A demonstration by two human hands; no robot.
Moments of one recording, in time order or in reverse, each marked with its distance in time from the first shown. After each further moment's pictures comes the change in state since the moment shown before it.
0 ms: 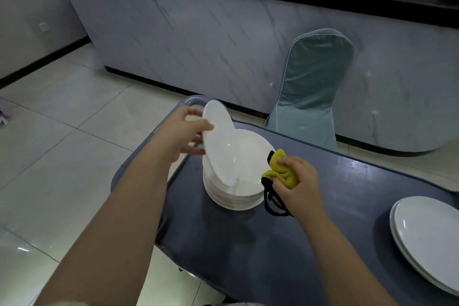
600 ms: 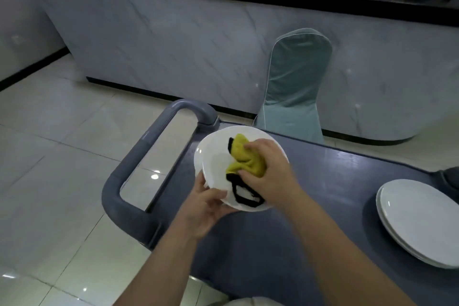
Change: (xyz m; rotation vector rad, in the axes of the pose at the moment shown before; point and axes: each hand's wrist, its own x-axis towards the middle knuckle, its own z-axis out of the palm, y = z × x) left_hand -0.059 -0.119 0.053 -0.707 -0.328 -0.156; right_hand 0.009 -0.067 0.001 -0.030 -0.157 -0.142
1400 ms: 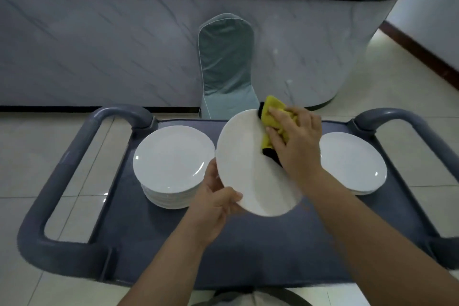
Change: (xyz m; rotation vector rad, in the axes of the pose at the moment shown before) left_hand -0.001 -0.056 0.079 0.170 -0.395 -0.086; right_hand -0.052 0.050 -0.105 -0.645 0.568 0.102
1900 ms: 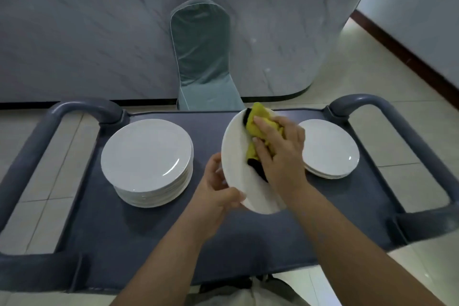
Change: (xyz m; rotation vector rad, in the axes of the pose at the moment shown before) left_hand 0.013 -0.022 0.016 0.092 -0.123 -0.048; right_hand -0.045 0.017 -0.002 0.071 0.010 0.057
